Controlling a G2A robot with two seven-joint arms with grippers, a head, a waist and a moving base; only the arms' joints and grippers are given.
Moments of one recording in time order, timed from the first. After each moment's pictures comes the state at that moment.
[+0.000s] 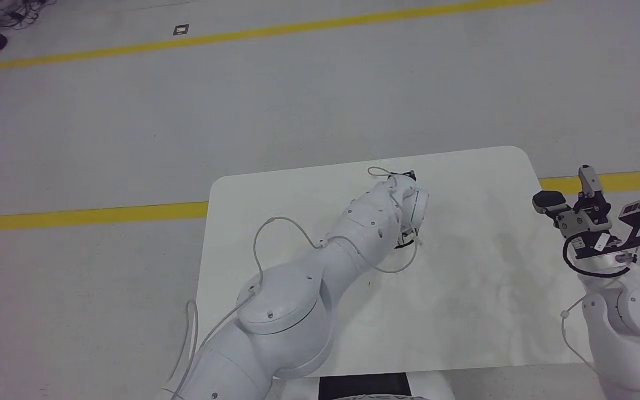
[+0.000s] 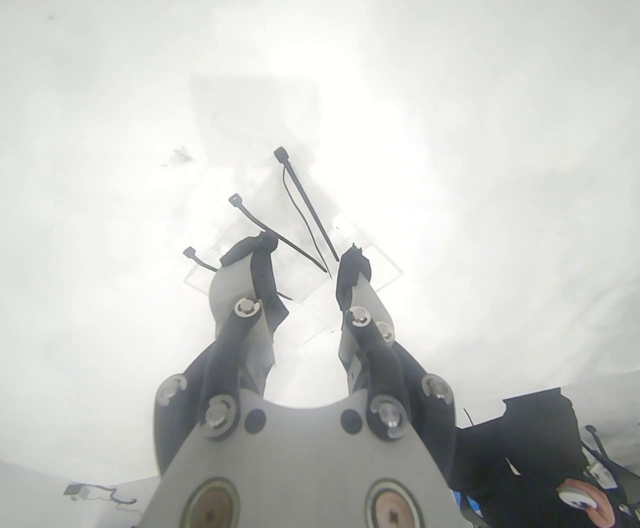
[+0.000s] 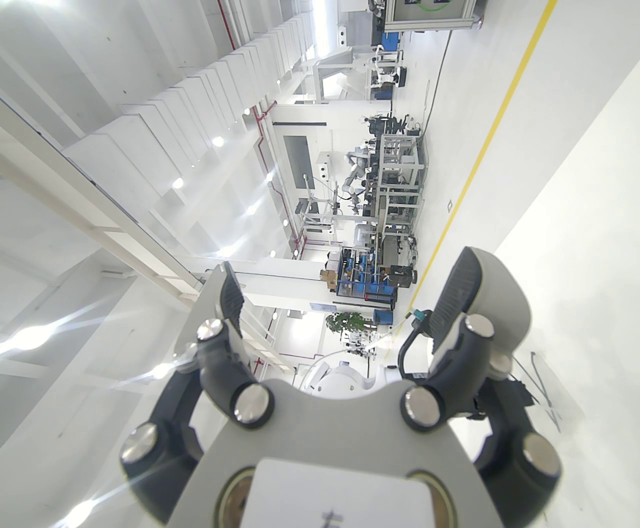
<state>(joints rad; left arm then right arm) 0.43 -2.02 -0.22 -0.24 0.37 0.34 -0.91 -1.79 -1.14 1.85 -1.72 0.54 -0.24 0.37</state>
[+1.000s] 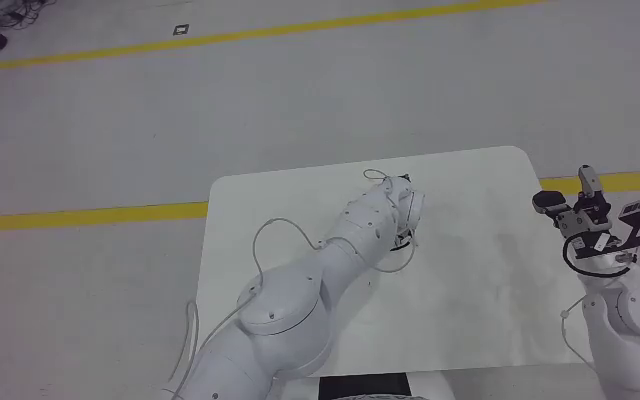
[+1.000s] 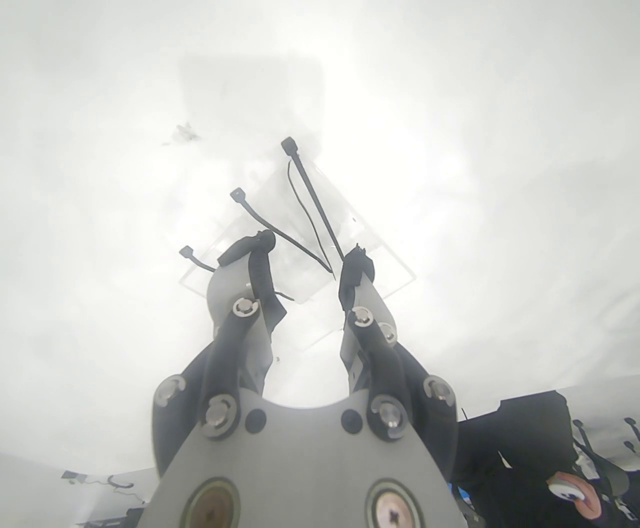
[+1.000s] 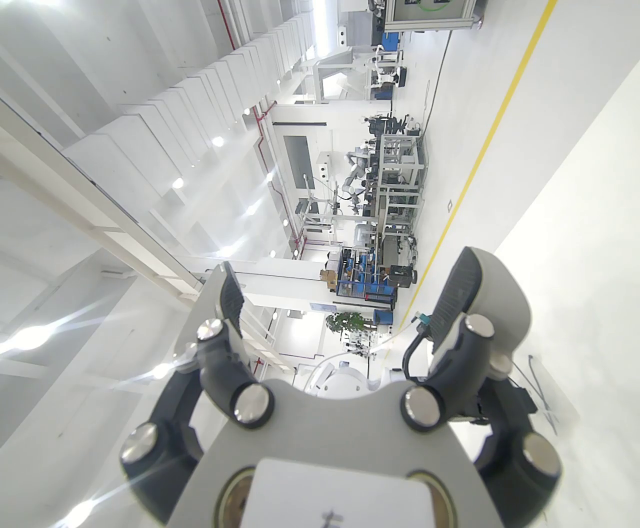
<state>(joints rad) 0.44 -2.02 -0.22 -0.22 0.36 0.34 -0.93 -1.79 -1.14 1.85 -1.72 0.54 -0.24 0.37</state>
